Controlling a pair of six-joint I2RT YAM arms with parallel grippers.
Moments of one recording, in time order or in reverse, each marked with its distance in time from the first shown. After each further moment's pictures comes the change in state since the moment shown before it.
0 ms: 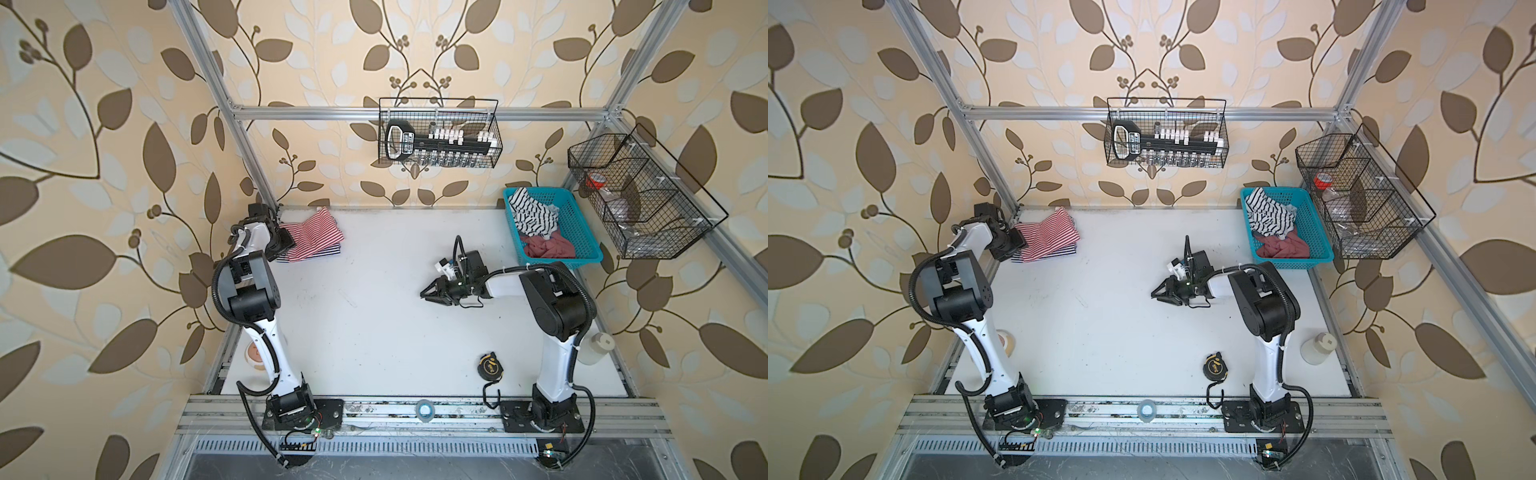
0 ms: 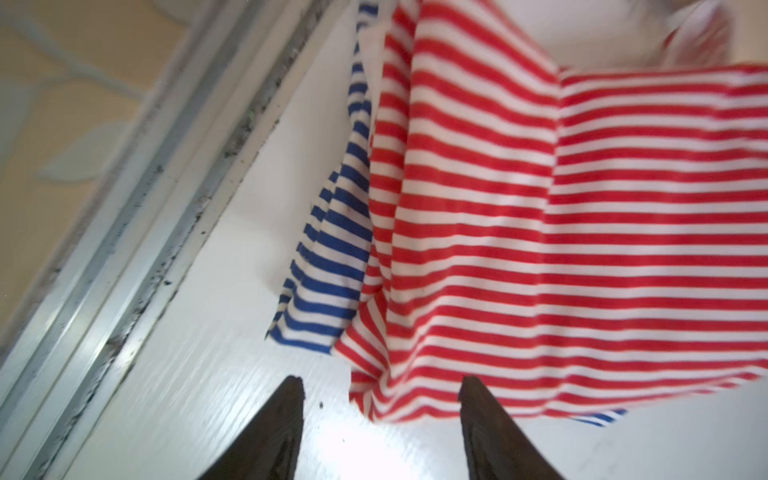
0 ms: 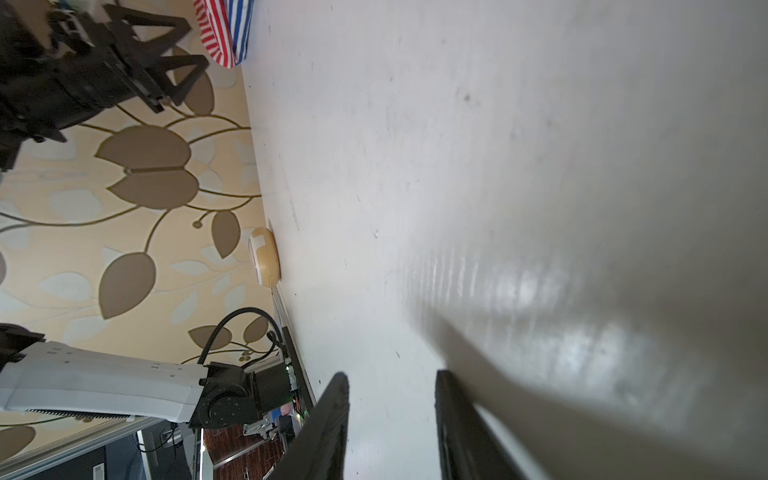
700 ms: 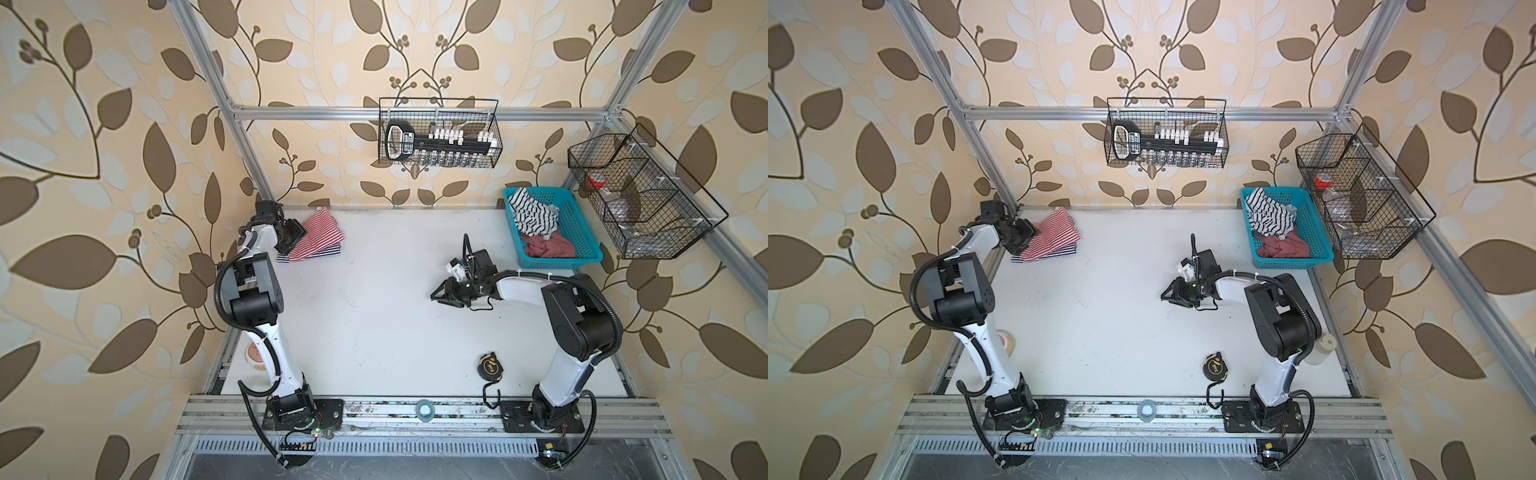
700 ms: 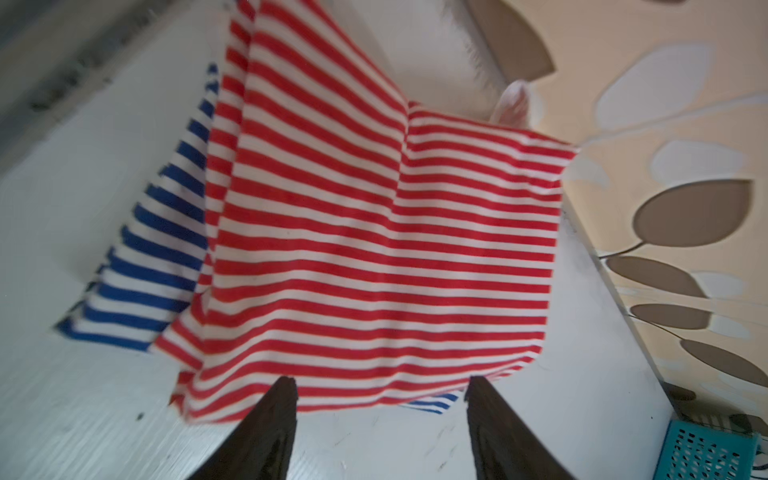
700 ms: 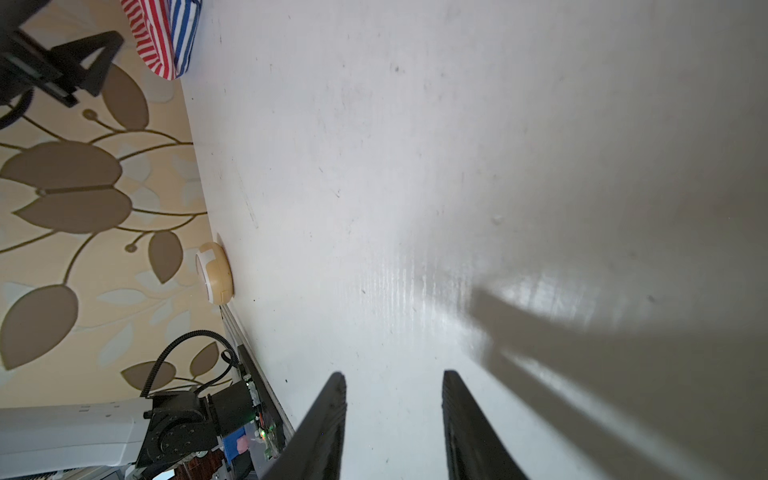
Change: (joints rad) left arm -0.053 0.042 -0.073 0.201 0.201 -0.292; right arm -0.006 -0.180 -0.052 -0.191 0.170 -0.049
